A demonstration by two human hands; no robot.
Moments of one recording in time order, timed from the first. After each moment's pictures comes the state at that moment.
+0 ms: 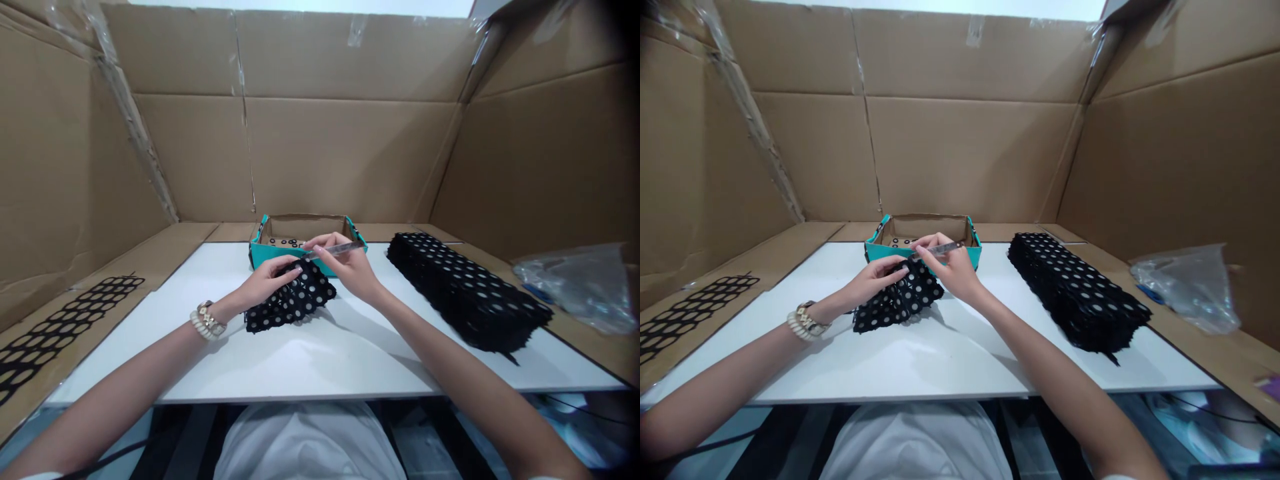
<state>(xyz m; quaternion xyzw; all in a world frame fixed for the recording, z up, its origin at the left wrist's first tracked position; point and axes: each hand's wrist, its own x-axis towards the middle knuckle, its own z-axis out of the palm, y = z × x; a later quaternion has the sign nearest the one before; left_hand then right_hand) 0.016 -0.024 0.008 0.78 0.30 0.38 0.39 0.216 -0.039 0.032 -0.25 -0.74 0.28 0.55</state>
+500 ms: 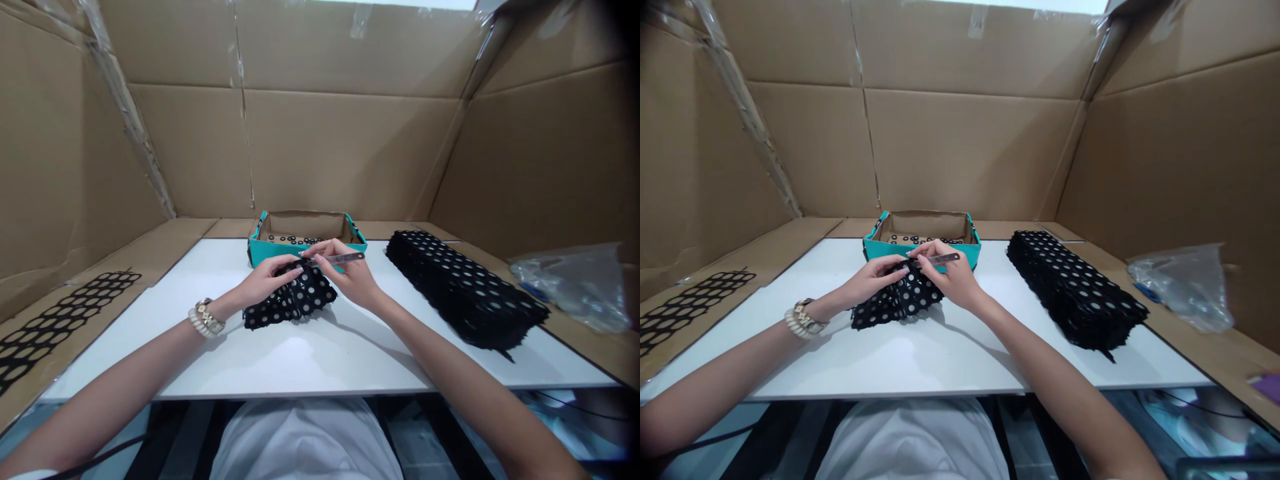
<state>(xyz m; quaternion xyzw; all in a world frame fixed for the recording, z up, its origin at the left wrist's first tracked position) 0.018 -0.026 0.009 0.81 0.29 0.36 0.38 0.220 -0.049 0.024 -0.30 -0.79 0.21 0.49</state>
